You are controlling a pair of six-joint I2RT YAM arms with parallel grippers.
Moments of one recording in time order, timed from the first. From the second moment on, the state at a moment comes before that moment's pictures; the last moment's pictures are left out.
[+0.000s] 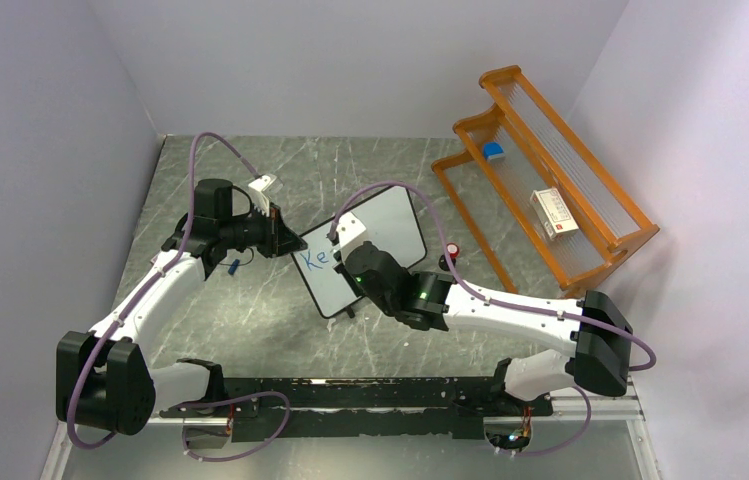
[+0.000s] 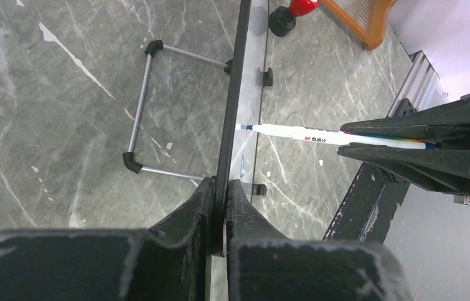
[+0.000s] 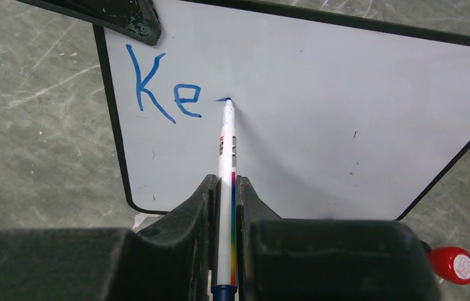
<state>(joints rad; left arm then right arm) -0.21 1.21 0.82 -0.24 0.79 -0.08 1.17 1.36 0.99 -0.15 0.51 0.10</state>
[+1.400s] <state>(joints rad) -0.21 1.21 0.82 -0.24 0.79 -0.08 1.16 1.36 0.99 -0.14 0.45 0.09</state>
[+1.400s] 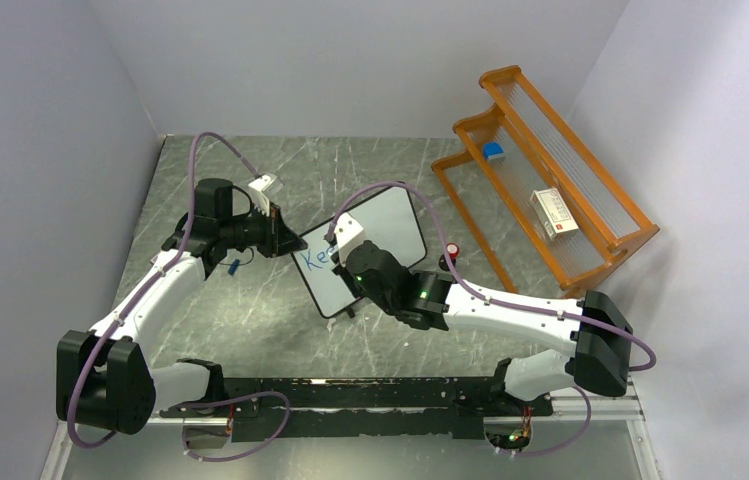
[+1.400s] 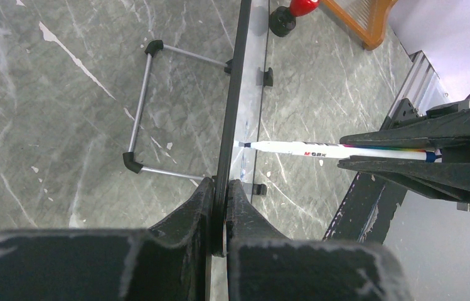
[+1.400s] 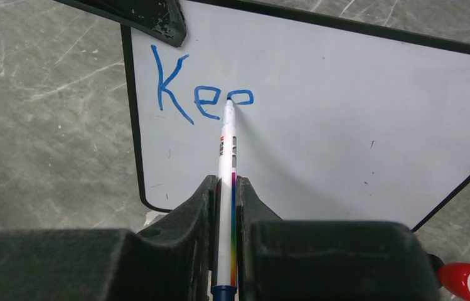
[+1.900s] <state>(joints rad) -0.21 1.21 0.82 -0.24 0.79 -0.08 1.16 1.36 0.99 -0.17 0.46 0.09</state>
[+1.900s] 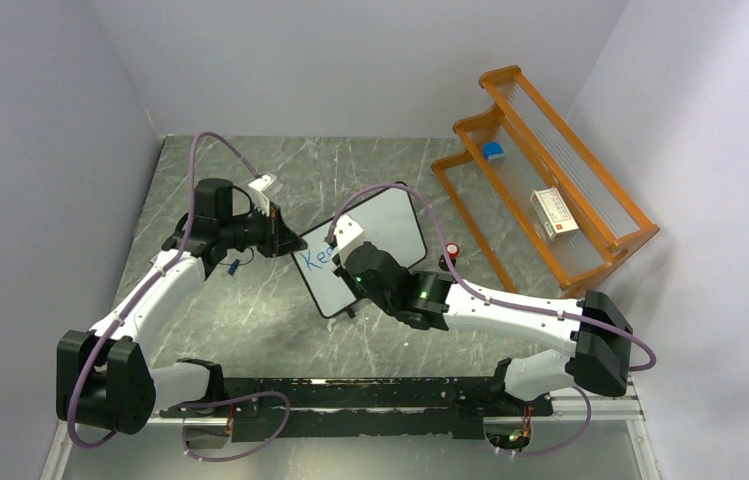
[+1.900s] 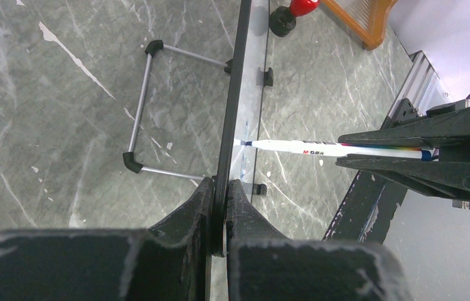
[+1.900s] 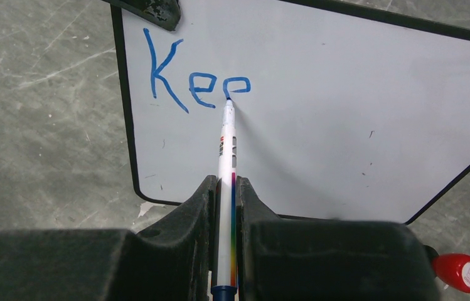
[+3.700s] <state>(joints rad) -0.21 1.22 0.82 -0.24 0.79 -0.09 1.14 1.34 0.95 -0.11 0.52 0.09</state>
